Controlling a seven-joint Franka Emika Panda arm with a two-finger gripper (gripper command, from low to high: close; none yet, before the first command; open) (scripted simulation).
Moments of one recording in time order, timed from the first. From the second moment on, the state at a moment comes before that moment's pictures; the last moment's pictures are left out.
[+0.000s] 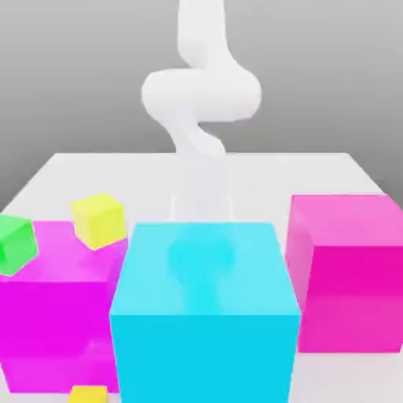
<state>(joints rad) -0.03 -0.74 -0.04 -2.33 0.01 2.33 0.82</state>
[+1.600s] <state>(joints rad) -0.74 0.21 -0.14 -2.80 0.24 3.02 1.59</state>
